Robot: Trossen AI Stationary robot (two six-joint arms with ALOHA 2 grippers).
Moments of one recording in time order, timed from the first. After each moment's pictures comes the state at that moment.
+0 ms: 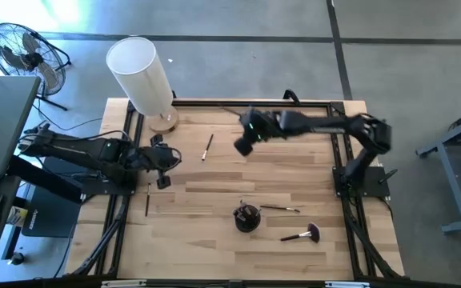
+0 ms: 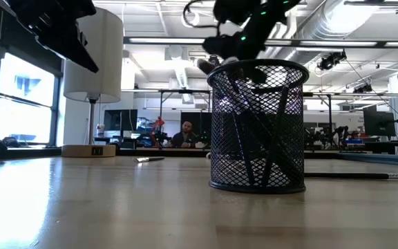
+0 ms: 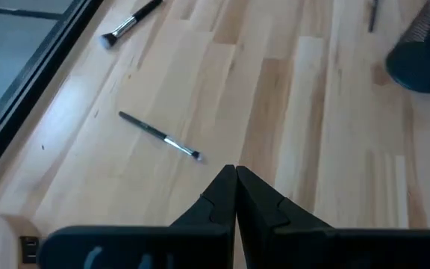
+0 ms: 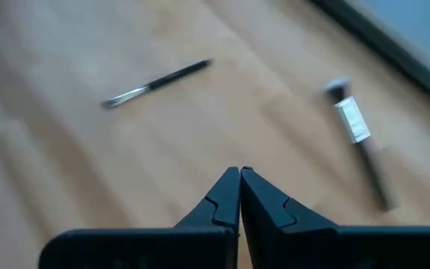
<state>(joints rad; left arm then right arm) -0.16 0.79 0.69 -0.65 -0.39 -0.21 -0.26 1.72 1.37 -0.58 0.18 0.43</state>
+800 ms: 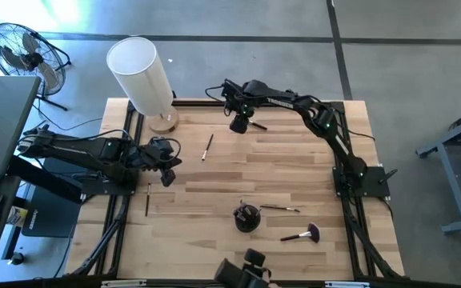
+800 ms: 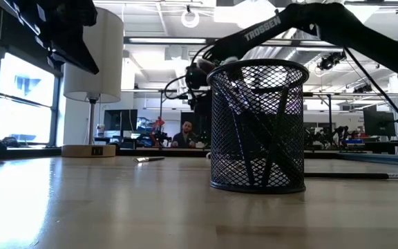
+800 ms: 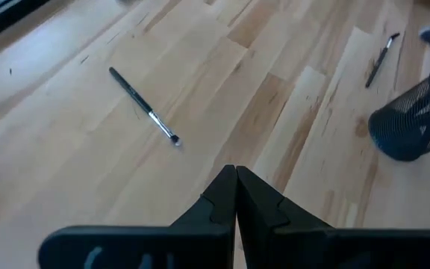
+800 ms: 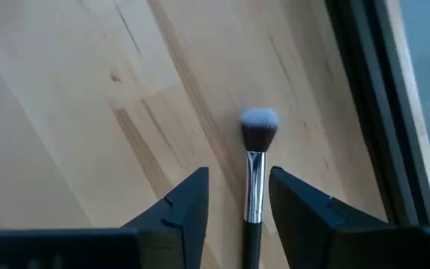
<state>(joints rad) -0.13 0.79 0.69 -0.65 -0.35 -0.57 -0.53 2.36 2.09 -1.08 0.06 -0.13</state>
